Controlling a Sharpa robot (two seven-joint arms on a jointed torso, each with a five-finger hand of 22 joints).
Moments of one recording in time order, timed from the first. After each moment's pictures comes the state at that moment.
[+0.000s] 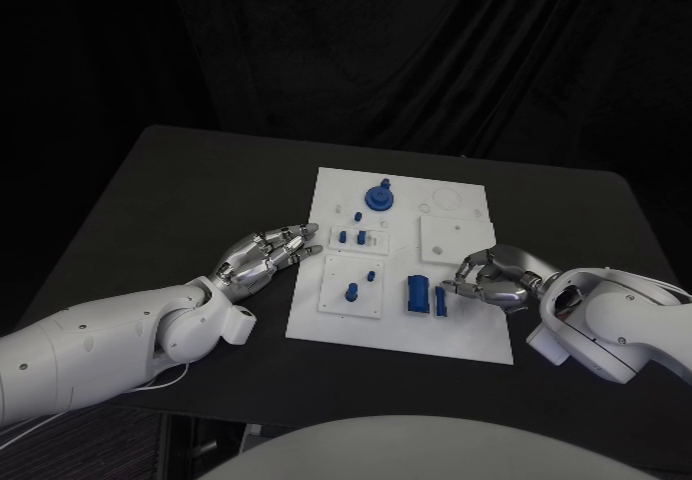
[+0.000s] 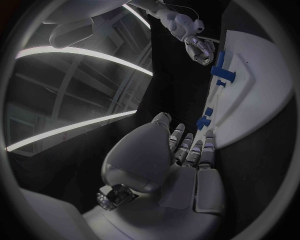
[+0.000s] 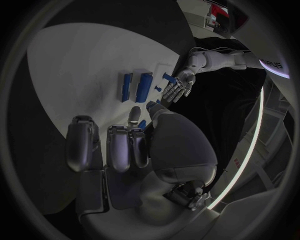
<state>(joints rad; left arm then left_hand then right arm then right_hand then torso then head) 1.00 -0.86 -0.21 1.39 -0.13 0.18 0.71 1.56 0.19 -0.05 0.28 0.60 0.47 0.15 0.07 0.06 0.15 0.18 0.21 0.04 0.06 0.19 0.05 0.02 0.16 0.14 0.28 0.08 0.29 1.18 -1.16 -0.25 1.90 -0.94 -0.43 -0.26 1.17 -0.05 0.17 0.25 0.28 0.70 0.03 0.91 0.86 1.47 -0.03 1.57 1.31 1.47 -0.09 1.50 1.31 0.04 1.46 0.02 1.34 1.31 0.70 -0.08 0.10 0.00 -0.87</state>
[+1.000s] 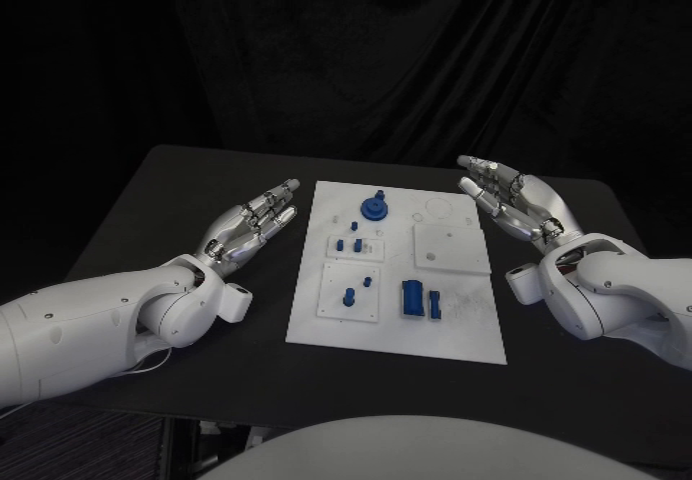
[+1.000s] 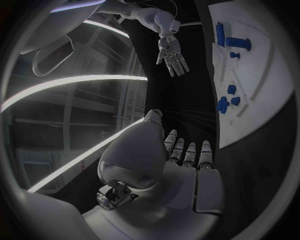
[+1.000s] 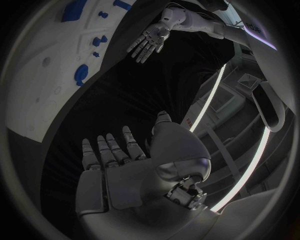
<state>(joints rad) 1.10 -0.94 -0.21 1.52 -0.21 -0.14 0.69 1.41 0.17 -0.21 0.29 0.59 0.29 -0.05 0.03 0.03 0.05 -0.08 0.09 0.02 0.00 0.00 0.00 0.00 0.15 0.01 0.10 0.01 0.05 1.22 -1.08 -0.25 1.75 -0.50 -0.66 0.46 1.03 0.16 -0.30 0.29 0.28 0.27 -0.01 0.18 0.11 0.05 0.16 0.25 0.13 0.10 0.17 0.12 0.04 0.07 0.05 0.30 0.02 0.13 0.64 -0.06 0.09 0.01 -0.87</state>
